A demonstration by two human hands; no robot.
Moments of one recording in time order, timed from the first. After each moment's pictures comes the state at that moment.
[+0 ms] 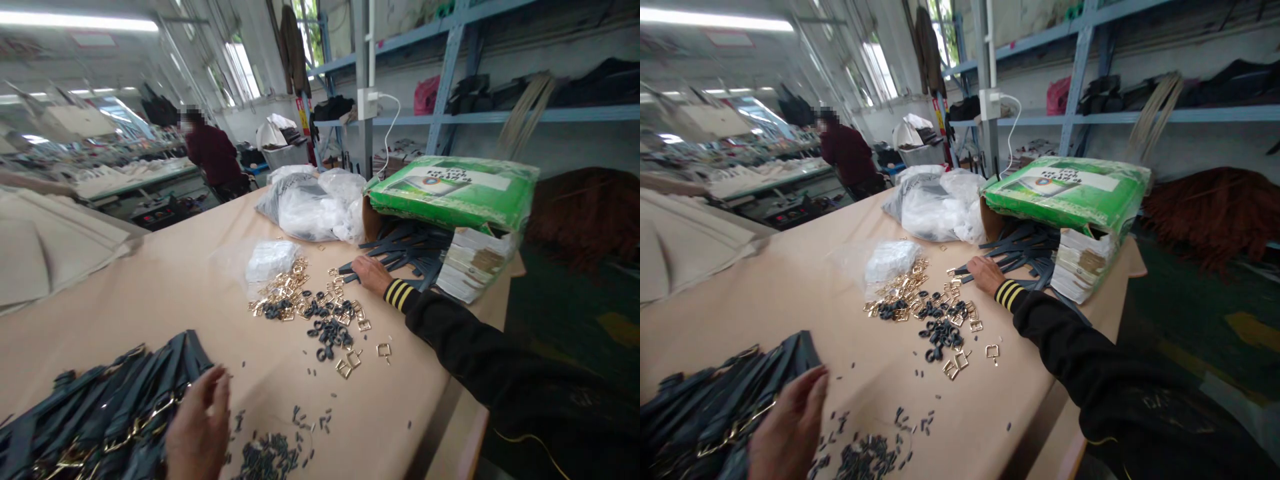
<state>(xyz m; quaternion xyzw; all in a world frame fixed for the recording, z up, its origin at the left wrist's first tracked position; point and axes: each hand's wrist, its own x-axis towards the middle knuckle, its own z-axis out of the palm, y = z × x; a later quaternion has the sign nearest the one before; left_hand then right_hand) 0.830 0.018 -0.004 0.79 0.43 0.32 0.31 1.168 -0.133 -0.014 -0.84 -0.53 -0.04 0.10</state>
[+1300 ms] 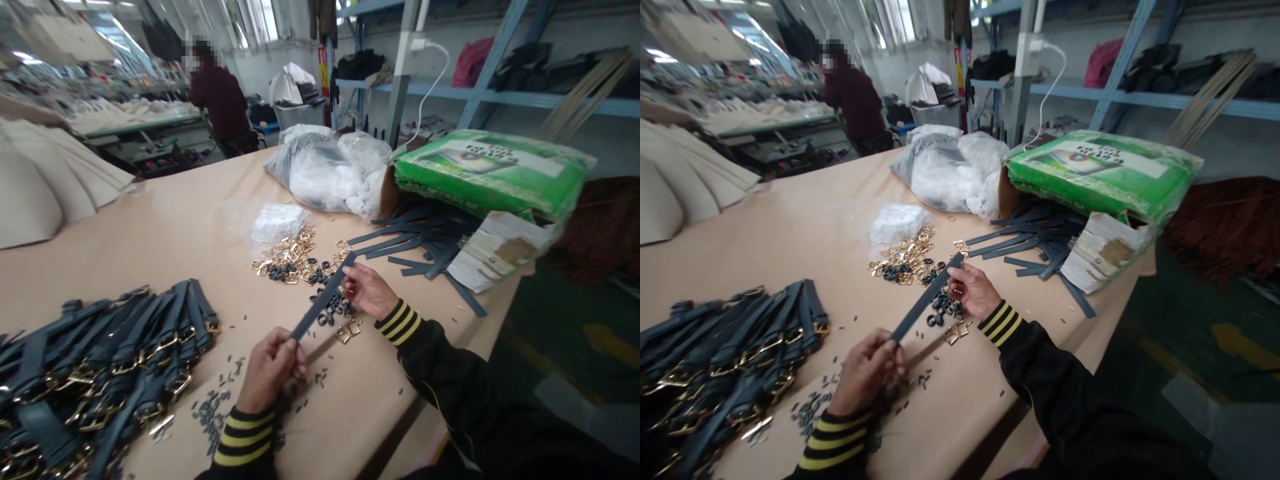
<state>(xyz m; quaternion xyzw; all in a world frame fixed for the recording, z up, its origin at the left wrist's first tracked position) 0.872 -0.053 -0.037 0.59 0.29 0.15 0.74 1.076 -0.137 -0.027 -0.39 -0.11 0.50 0.77</state>
